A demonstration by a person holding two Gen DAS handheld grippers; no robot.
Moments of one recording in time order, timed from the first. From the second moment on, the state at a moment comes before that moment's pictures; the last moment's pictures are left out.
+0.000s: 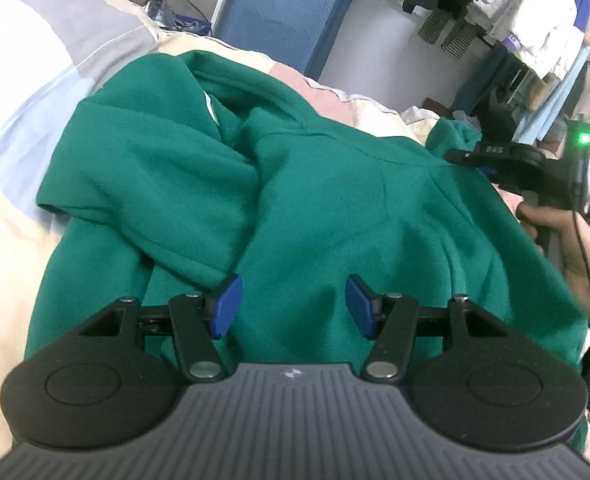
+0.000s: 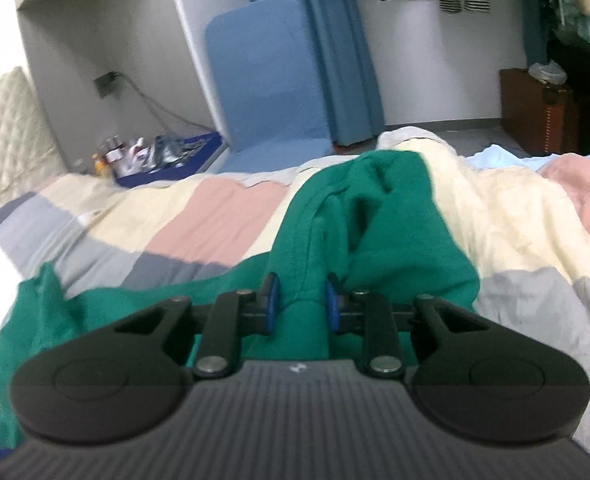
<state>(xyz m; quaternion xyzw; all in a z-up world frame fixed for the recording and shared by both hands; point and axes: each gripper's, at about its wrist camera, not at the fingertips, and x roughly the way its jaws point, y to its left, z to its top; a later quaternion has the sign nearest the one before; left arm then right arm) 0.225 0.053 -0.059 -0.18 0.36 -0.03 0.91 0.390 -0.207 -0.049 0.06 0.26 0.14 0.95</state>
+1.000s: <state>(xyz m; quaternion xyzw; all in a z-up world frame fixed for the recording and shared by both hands) 0.180 -0.004 -0.047 -0.11 0.34 -0.09 0.93 0.192 -0.189 -0.035 0.05 0.26 0.24 0.93</state>
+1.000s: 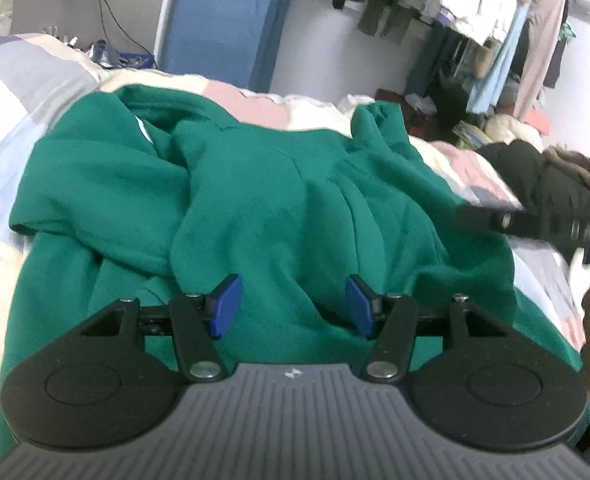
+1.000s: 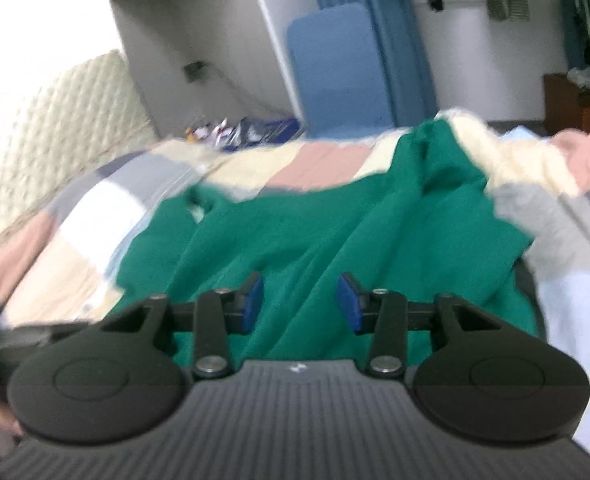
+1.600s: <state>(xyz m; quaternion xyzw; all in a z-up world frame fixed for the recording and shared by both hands) 0.179 -0.013 -0.063 -0.08 0.36 -0.05 0.93 0.208 -0.185 -0.090 0.03 0.38 0.21 0.90</state>
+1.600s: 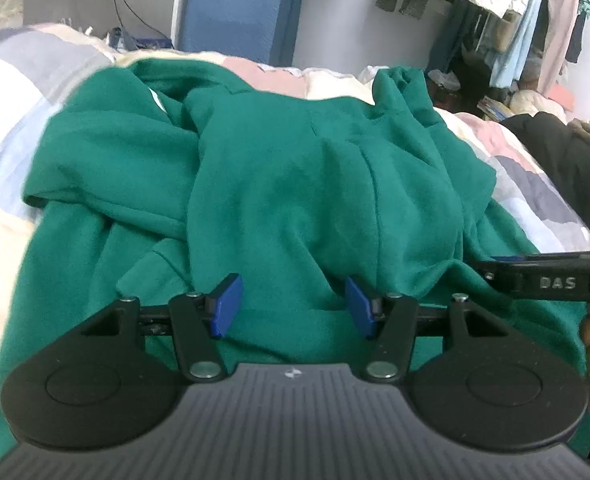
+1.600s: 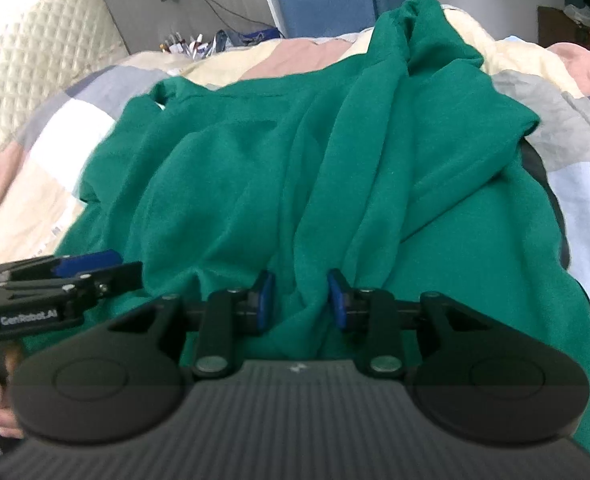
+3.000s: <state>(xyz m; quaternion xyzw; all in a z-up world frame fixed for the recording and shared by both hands) 0.084 0.162 -0.063 -0.36 0.51 0.08 0.77 0.159 -0.358 -0.092 0.13 0.52 0.26 0.80</state>
